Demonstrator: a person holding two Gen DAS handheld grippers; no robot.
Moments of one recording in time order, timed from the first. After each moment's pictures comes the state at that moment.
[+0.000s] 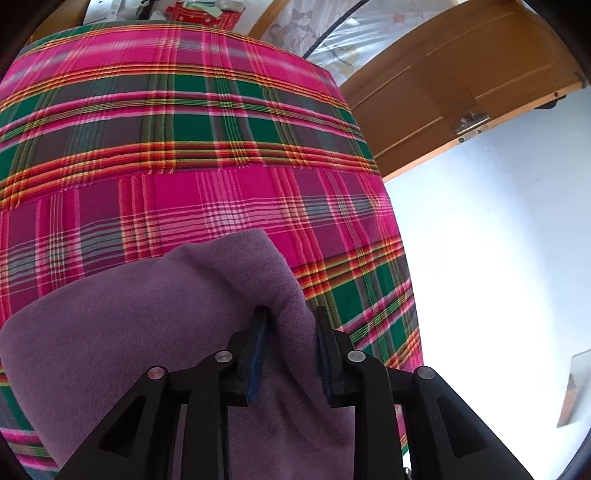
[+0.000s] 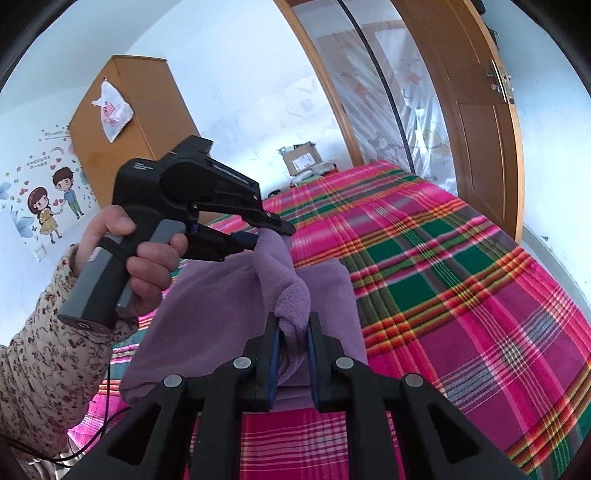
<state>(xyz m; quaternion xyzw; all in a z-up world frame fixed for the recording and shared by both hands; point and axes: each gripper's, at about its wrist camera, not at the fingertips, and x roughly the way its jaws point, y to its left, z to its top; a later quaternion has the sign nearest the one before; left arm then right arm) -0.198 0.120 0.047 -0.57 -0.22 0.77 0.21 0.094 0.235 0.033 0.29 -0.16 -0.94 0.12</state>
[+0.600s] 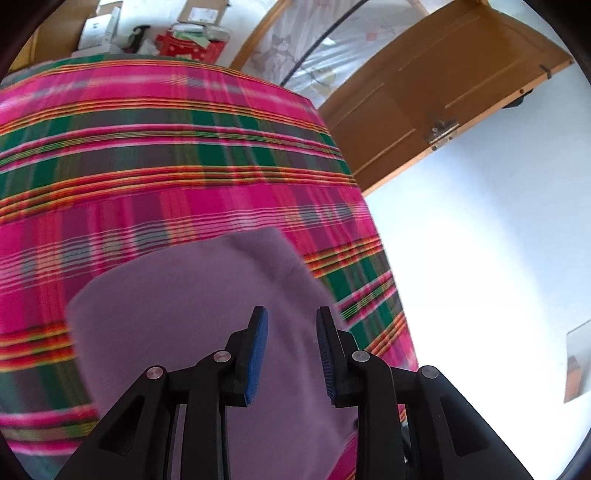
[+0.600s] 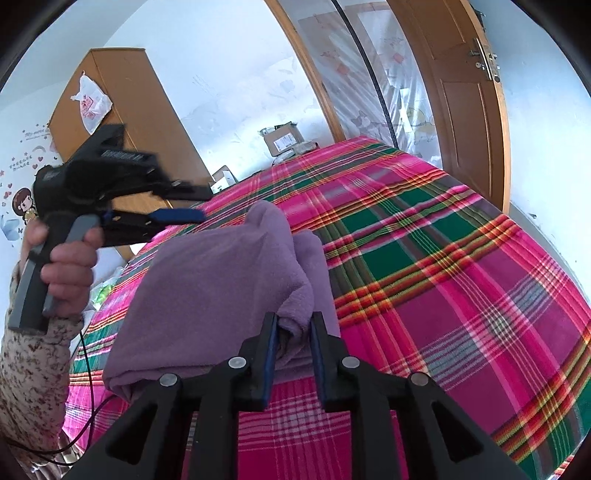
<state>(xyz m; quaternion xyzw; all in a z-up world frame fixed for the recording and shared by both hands) -0.145 0.069 0.077 -0.51 -0.22 0.80 0.23 0.098 0.246 0.019 0.33 -0.17 -0.92 0.09</state>
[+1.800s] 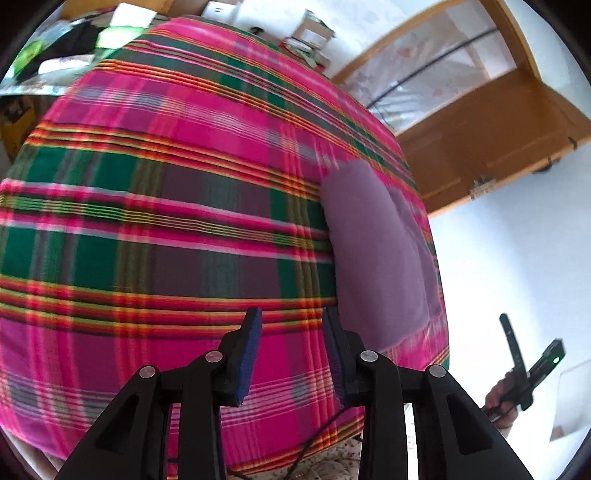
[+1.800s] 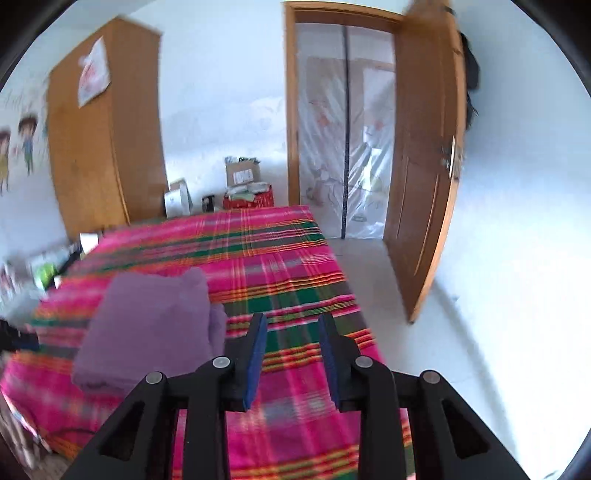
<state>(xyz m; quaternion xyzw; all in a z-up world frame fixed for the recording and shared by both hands) 0.049 -0.087 0.042 -0.50 -0.30 0.80 0.12 0.139 0.304 0.141 0.29 0.01 -0.96 -0.02</state>
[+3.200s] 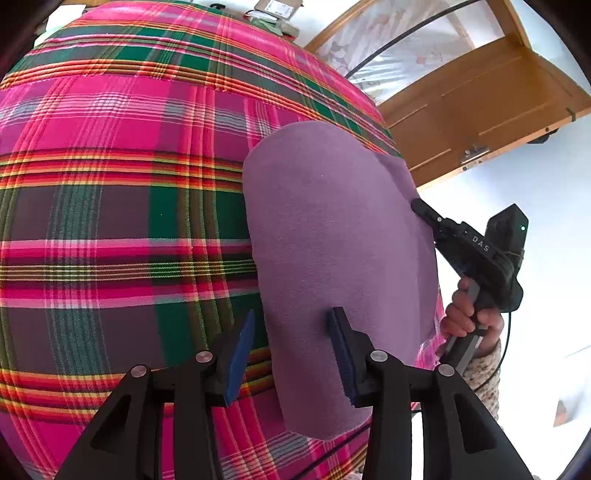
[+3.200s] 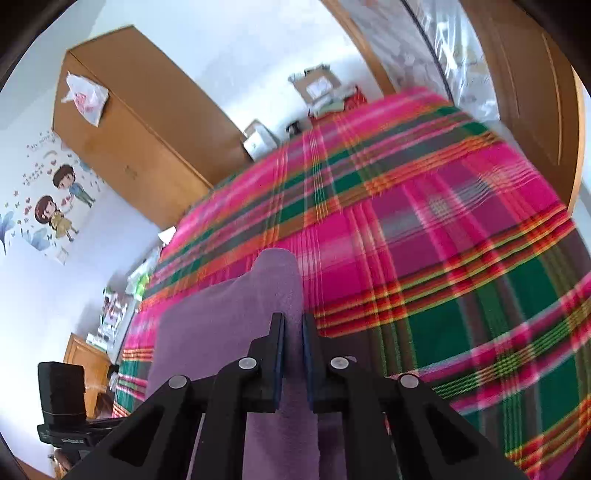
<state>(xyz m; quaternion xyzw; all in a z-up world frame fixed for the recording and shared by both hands) -0.027 -0.007 0.016 -0.53 -0.28 0.78 0.17 -0.086 0.269 0.023 0.42 -0.21 -0.86 0.21</state>
